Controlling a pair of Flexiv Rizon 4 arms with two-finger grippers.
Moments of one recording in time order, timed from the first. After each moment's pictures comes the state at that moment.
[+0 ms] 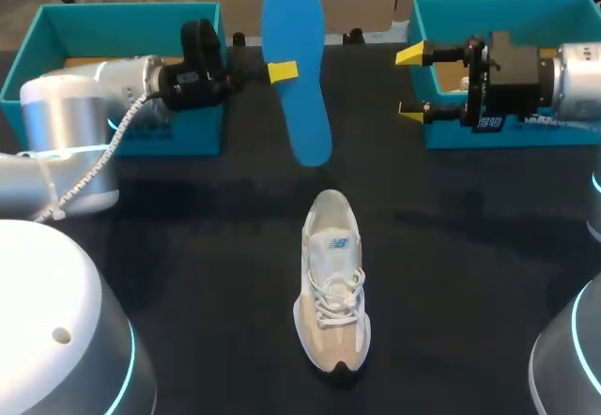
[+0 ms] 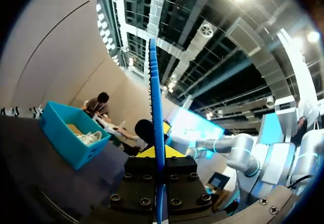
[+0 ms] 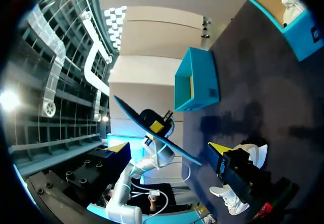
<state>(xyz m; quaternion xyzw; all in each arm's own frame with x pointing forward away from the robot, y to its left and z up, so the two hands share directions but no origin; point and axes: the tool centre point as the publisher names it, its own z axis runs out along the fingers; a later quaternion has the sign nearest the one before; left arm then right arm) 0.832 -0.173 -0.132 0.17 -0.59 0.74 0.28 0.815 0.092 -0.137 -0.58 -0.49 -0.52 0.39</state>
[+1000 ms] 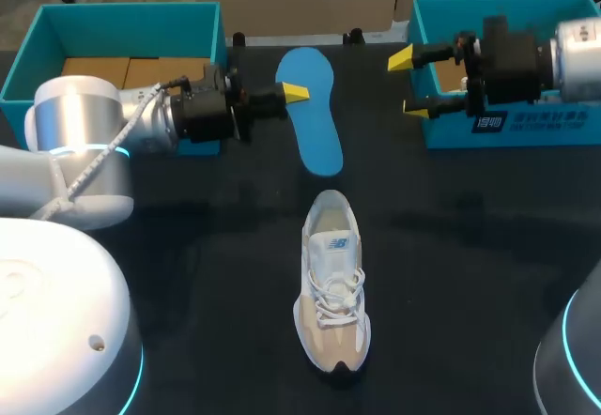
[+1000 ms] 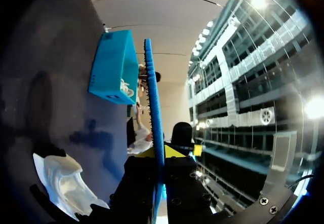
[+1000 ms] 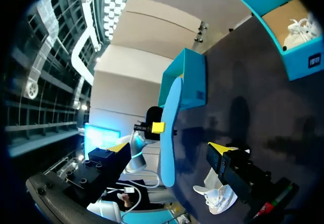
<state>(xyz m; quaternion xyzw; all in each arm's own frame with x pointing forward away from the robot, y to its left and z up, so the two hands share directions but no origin) 0.832 -0.186 -0.175 0.53 -0.43 0.53 0.50 0.807 0.096 -0.133 -0.59 -0.58 -0.48 0.30</state>
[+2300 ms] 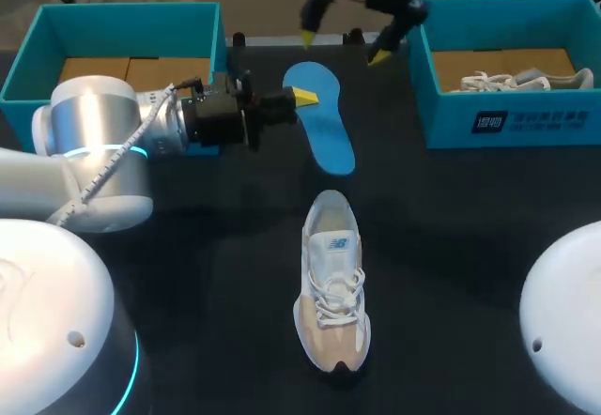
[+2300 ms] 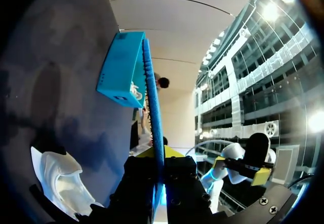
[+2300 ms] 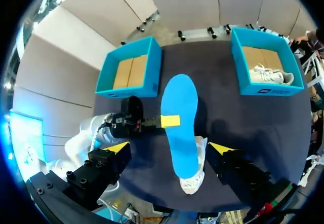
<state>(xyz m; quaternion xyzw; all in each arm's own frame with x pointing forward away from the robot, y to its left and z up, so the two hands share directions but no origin) 0.837 -0.201 -0.187 0.57 -0.42 0.52 0.48 0.798 0.186 -0.067 -0.69 -0.70 -0.18 0.05</state>
